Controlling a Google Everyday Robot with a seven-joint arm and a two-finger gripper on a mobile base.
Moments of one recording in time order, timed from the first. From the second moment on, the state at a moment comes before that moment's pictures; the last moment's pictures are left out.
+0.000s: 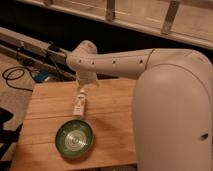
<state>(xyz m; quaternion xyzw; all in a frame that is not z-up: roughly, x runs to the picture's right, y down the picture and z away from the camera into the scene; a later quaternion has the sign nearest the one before) -0.107 -0.016 0.781 -0.19 0.11 0.59 0.78</state>
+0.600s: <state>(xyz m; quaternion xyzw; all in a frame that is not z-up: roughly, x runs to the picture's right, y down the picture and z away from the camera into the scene) -0.120 -0.003 0.836 -0.21 0.12 0.59 0.77</state>
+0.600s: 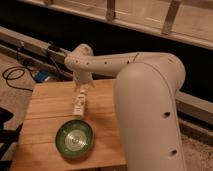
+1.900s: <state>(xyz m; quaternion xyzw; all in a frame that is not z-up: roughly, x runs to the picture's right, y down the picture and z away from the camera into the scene) -0.139 0.053 0.892 -0.28 0.16 0.59 0.74</state>
